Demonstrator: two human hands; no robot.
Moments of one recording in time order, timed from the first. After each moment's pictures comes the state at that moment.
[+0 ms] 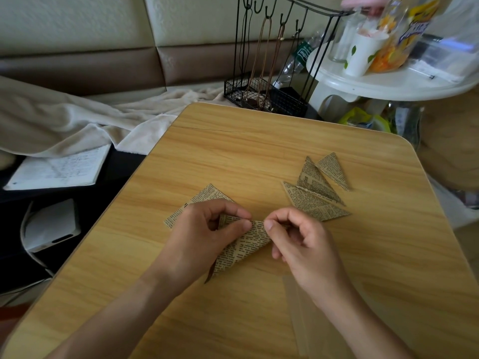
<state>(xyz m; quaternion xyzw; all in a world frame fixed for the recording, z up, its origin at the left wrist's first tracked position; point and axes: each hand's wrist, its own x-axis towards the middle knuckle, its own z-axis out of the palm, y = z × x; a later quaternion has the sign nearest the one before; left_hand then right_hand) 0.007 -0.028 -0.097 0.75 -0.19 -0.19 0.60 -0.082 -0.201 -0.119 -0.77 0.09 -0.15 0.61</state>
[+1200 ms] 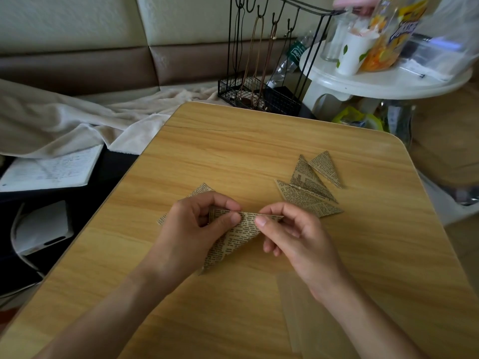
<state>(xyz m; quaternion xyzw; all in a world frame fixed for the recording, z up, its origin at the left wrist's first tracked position) 0.007 -0.027 -0.091 0.73 -0.17 -0.20 0.63 -0.083 -0.207 -0.107 -0.71 0.11 -0.08 0.70</state>
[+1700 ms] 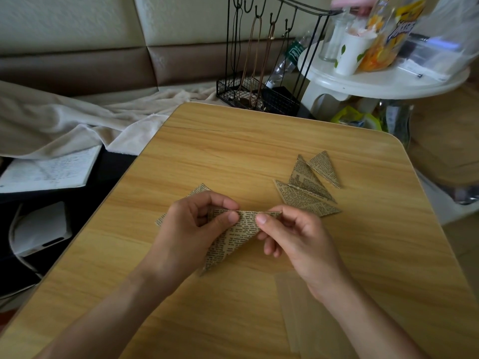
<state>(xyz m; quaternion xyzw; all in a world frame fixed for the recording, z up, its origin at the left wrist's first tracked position) 0.005 -0.028 -0.089 0.71 -0.15 -0.20 0.66 -0.081 -0.208 -0.107 -0.69 0.12 -0.09 0.71</state>
